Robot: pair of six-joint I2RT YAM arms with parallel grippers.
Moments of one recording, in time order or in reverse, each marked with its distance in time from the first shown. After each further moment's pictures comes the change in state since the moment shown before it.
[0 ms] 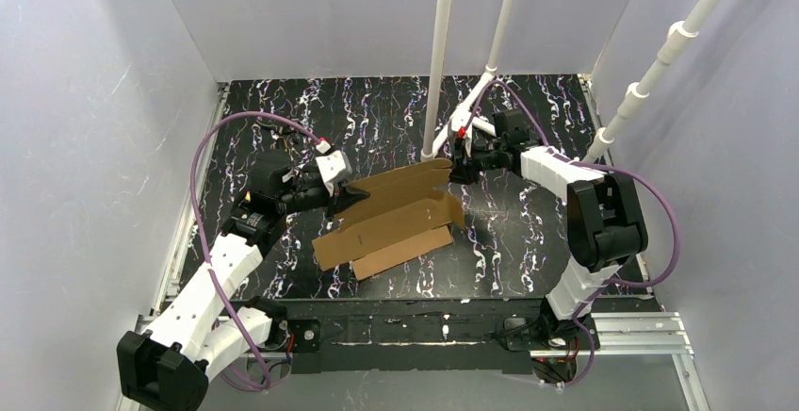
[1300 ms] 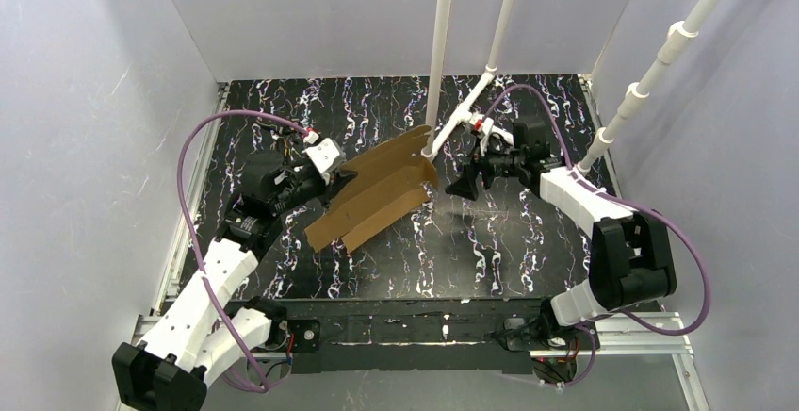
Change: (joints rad) left arm 0.000 -0.042 0.024 0.032 -0.234 -0.011; right arm -0.009 -0.252 -0.127 0.011 0.173 0.340
